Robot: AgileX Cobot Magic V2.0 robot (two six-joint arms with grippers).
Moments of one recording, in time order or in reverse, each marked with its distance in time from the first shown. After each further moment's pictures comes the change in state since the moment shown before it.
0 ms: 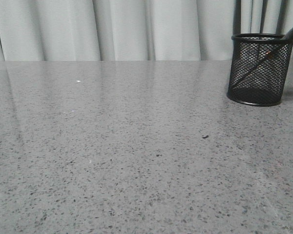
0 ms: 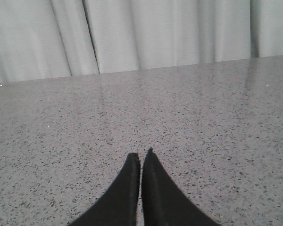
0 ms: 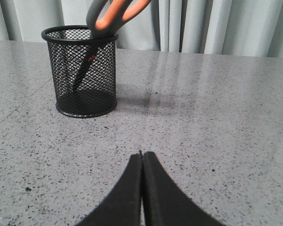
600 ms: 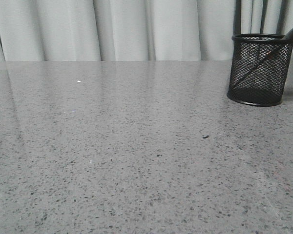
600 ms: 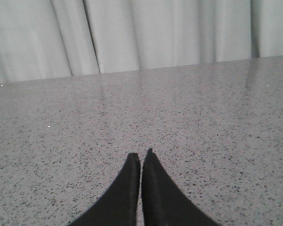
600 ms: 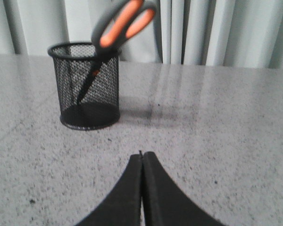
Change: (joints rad) left arm 0.000 0.000 0.000 0.000 0.000 0.000; right arm 0.003 0.001 0.000 0.009 -0.030 -0.003
